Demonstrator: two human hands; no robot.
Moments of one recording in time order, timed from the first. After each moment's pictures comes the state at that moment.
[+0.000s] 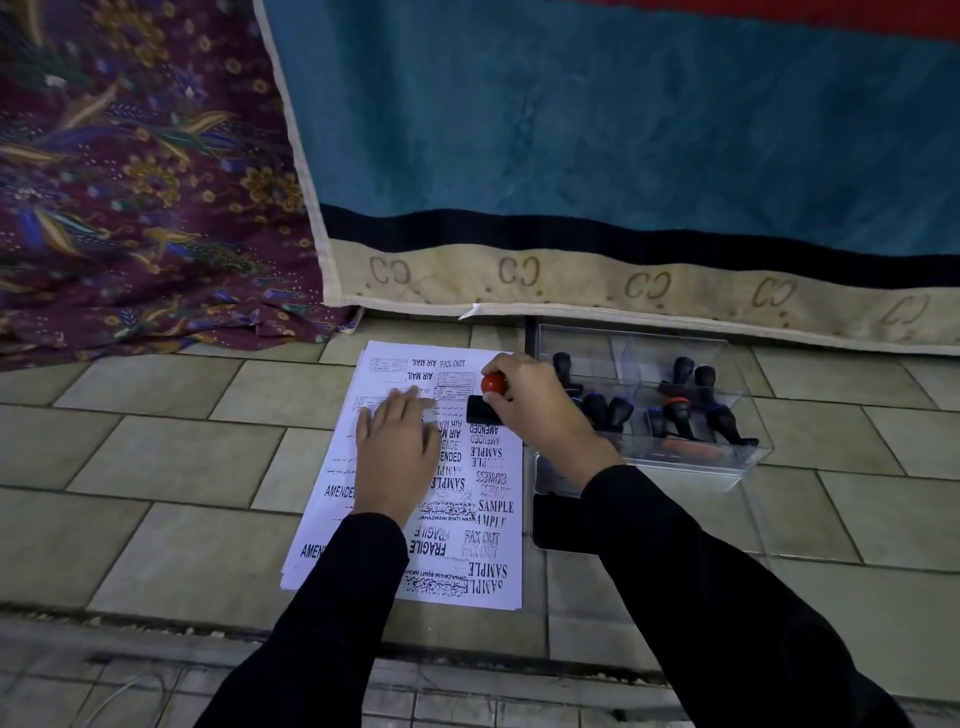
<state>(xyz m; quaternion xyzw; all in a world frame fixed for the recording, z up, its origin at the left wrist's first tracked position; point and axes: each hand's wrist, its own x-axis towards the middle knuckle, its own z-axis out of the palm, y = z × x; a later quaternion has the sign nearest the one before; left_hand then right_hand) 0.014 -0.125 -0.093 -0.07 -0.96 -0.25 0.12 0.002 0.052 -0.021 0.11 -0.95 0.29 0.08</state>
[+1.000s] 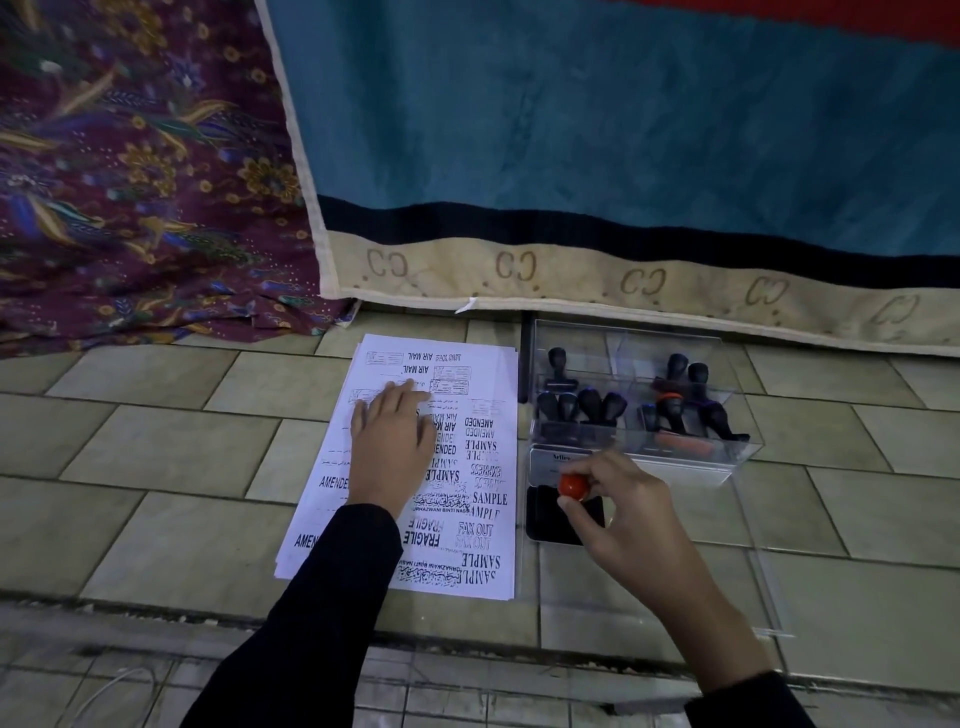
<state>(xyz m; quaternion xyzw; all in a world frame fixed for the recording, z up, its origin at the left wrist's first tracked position) 0.014 -0.126 -0.095 -0.07 -0.96 -0.25 0.12 0.143 0.106 -0.023 0.08 -0.92 0.36 0.12</state>
